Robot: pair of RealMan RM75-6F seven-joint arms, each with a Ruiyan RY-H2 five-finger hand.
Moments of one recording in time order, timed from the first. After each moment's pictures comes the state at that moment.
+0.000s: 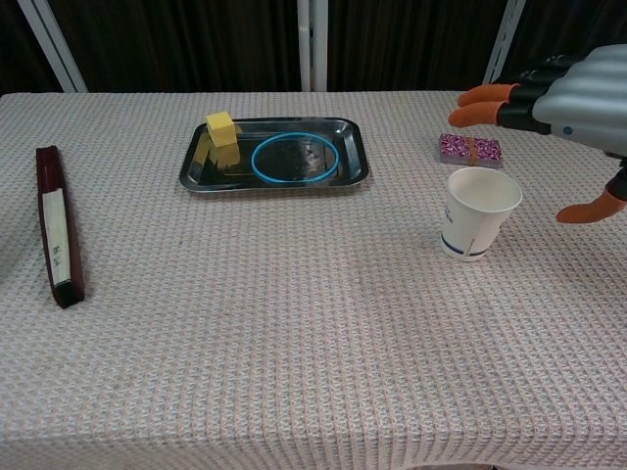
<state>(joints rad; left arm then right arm) -0.15 -1.10 -0.06 -1.66 1.48 1.46 0.19 0.53 -1.17 0.12 -1.86 -1.44 0.93 -0.77</state>
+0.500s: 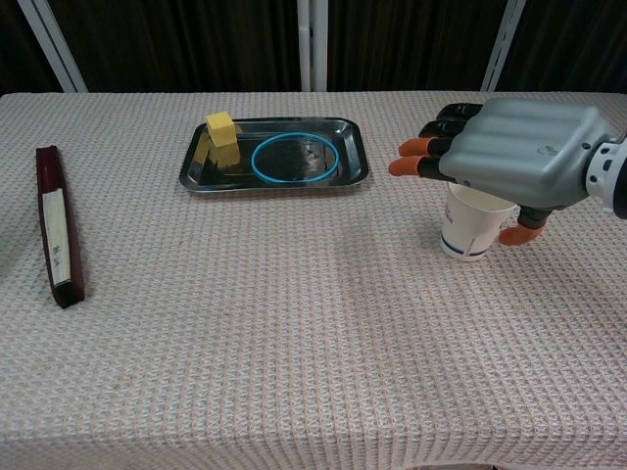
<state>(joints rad) -0.15 -1.09 -0.06 -1.67 1.47 1.45 0.19 0.70 -1.35 0.08 -1.86 -1.08 0.95 -1.23</state>
